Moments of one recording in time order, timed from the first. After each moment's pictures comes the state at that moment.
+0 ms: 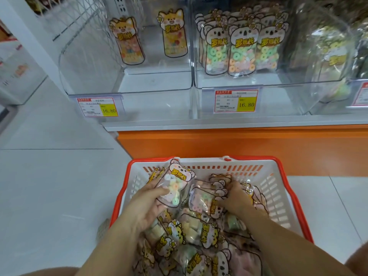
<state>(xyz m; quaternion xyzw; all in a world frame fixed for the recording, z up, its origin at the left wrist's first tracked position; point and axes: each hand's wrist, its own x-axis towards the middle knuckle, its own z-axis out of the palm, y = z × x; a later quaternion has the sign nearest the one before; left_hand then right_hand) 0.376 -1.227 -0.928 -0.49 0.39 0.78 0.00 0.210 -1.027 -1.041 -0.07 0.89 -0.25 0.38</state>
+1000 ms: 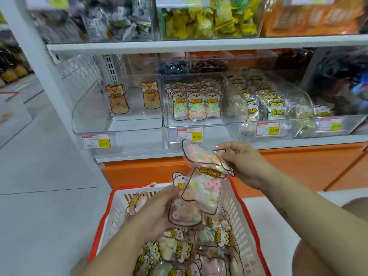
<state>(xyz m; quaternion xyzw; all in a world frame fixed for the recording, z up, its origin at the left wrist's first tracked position) 0.358 -1.144 -0.833 -0.29 0.45 0.84 0.08 0.199 -0.968 -0.755 -0.11 0.67 -0.68 0.28</state>
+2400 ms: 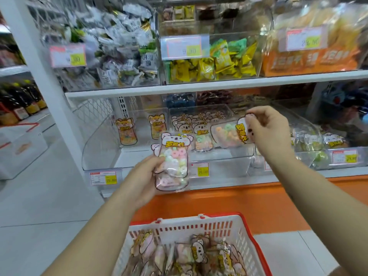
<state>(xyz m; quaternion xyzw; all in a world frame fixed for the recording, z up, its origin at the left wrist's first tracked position) 0.292 -1.199 -0.705 -0.24 0.52 0.81 -0.11 0.110 -0.981 -0.672 -0.21 0.74 -0.61 -0.19</state>
